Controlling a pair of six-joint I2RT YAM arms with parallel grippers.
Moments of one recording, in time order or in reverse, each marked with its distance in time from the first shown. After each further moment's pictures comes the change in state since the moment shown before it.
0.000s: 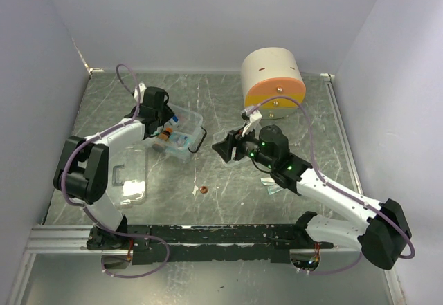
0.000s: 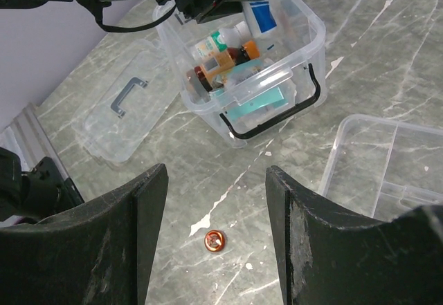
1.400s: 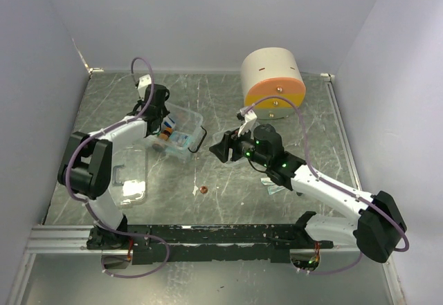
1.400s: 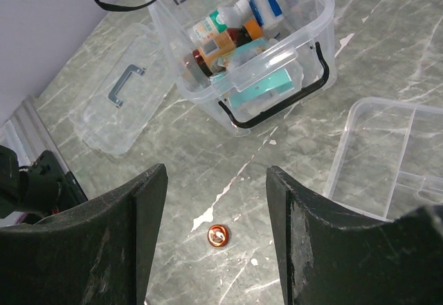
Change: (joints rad) left arm 0.000 0.039 0.031 0.071 -0.174 0.338; right arm 0.000 0.072 0.004 0.011 -0.019 0.034
